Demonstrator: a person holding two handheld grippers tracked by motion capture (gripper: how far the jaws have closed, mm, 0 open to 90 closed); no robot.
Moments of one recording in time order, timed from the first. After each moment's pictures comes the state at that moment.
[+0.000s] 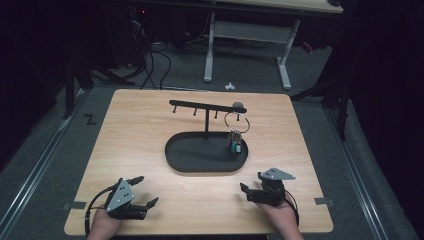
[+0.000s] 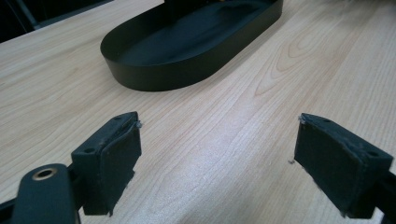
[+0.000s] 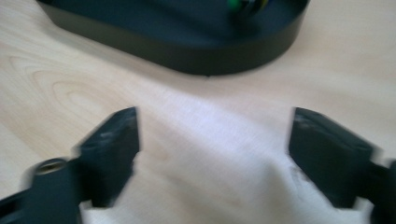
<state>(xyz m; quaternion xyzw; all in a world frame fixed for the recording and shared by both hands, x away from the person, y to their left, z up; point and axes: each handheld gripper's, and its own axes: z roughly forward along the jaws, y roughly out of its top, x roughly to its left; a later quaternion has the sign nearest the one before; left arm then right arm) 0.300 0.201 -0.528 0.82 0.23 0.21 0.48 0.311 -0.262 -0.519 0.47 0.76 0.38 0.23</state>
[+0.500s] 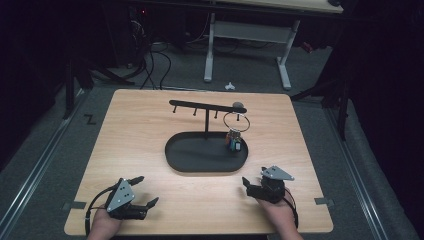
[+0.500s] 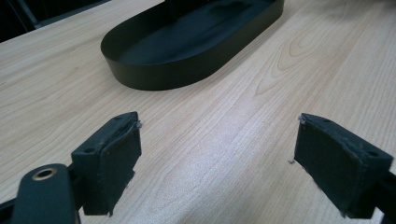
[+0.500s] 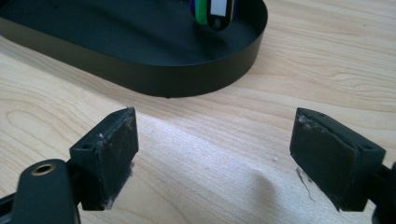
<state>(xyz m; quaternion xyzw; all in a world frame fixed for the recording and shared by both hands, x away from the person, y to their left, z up) 0.300 0.200 -0.528 0.82 0.23 0.21 0.48 0.319 -0.261 -0.525 0.49 0.75 0.38 0.26</state>
